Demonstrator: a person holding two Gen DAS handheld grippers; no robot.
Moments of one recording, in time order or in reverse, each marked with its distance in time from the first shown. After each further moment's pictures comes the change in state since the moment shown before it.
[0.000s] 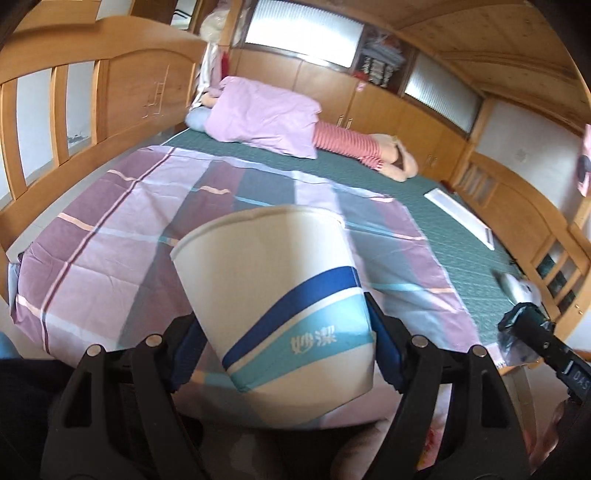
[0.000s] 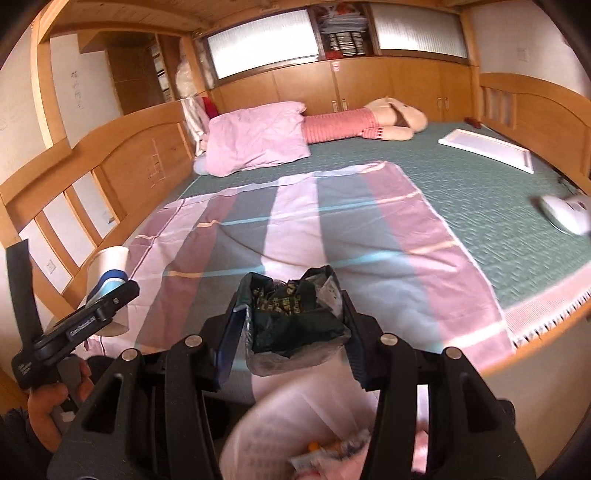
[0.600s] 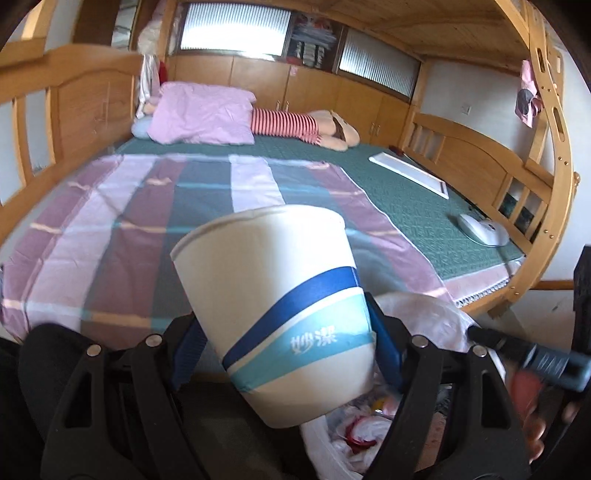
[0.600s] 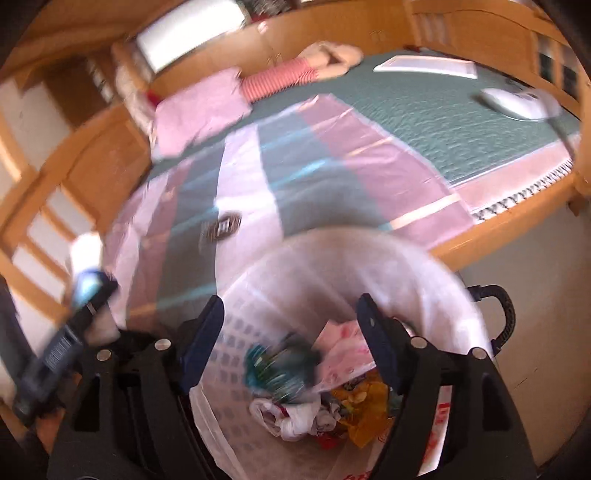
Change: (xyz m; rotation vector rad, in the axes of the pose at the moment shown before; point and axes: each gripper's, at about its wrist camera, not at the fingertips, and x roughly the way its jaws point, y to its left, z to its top) left arm -0.038 -0.063 -0.073 0.169 0.046 -0.141; right arm -0.043 -0.065 -0.082 0.271 0.114 -0.057
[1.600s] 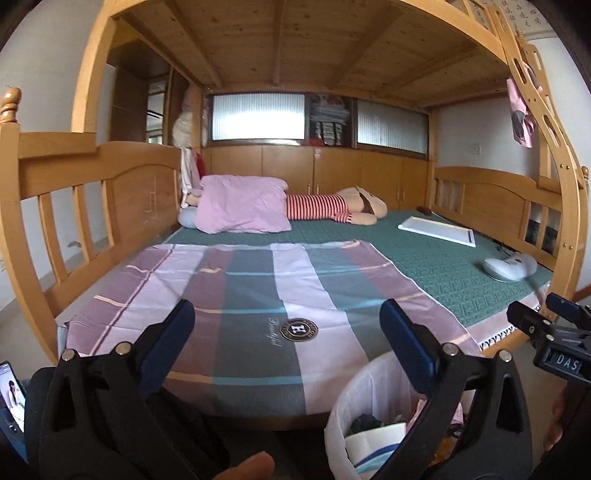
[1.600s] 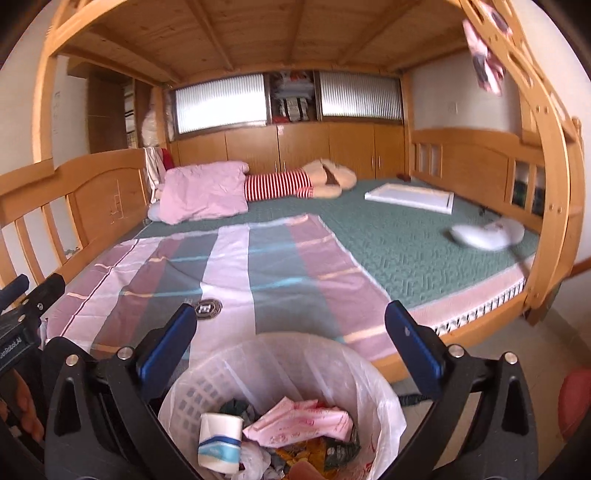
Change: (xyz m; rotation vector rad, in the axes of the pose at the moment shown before) left arm -0.102 -0.029 -0.005 0.105 -0.360 0.233; right arm -0.073 0.038 -0.014 -0.282 -0.437 -0.146
